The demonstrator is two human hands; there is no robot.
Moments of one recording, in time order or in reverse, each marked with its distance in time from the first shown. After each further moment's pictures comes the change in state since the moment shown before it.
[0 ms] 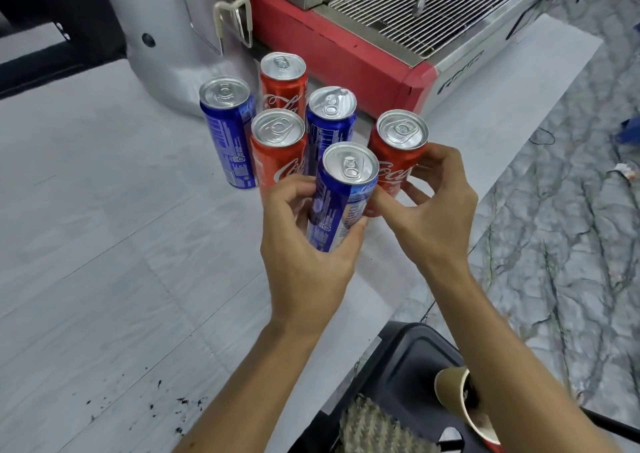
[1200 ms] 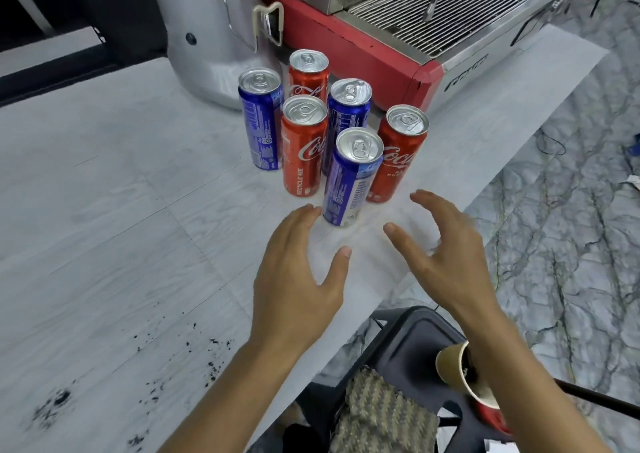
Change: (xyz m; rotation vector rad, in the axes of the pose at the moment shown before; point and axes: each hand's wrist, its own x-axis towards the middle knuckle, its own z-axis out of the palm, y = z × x) left_hand -0.049 0.010 -0.060 0.454 -0.334 -0.163; right_hand -0.067 -0.010 -0.049 -0.439 -0.315 0.064
